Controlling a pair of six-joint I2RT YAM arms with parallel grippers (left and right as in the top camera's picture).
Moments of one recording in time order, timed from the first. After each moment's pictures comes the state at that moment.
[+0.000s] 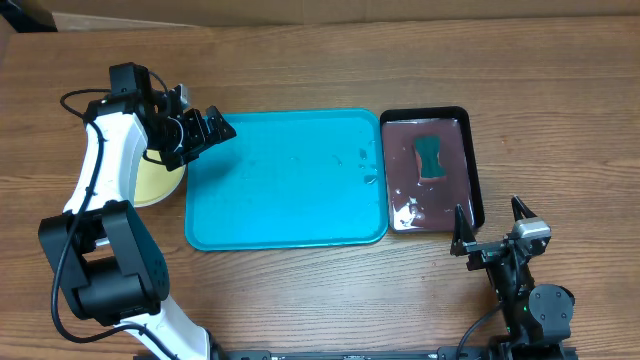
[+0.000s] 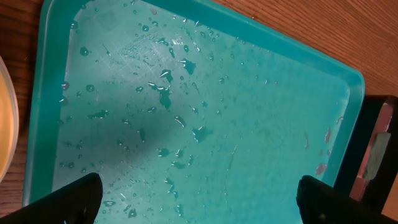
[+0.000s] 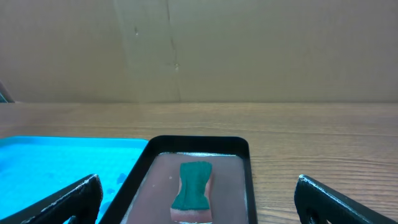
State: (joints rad) left arm 0.22 1.90 1.47 -0.91 0.48 -0.17; right arm 0.07 0.01 0.02 -0.03 -0.10 0.07
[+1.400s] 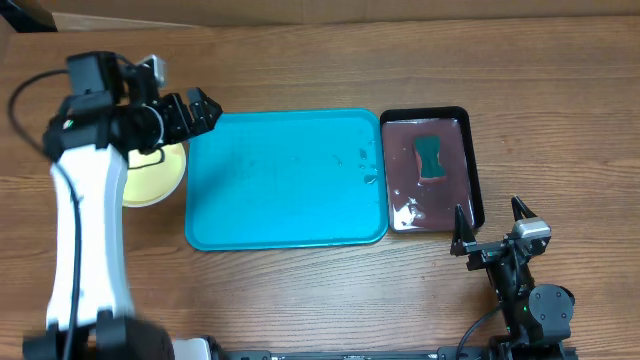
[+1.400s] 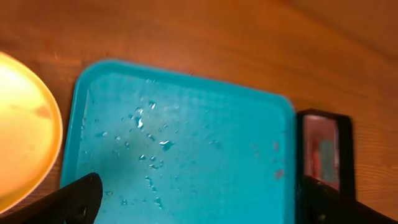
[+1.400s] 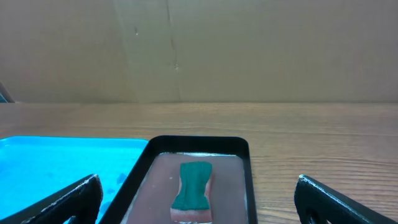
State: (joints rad) left arm 0.22 1.52 1.47 -0.92 0.46 -0.17; right arm 0.07 0.01 0.02 -0.03 -0.10 0.07
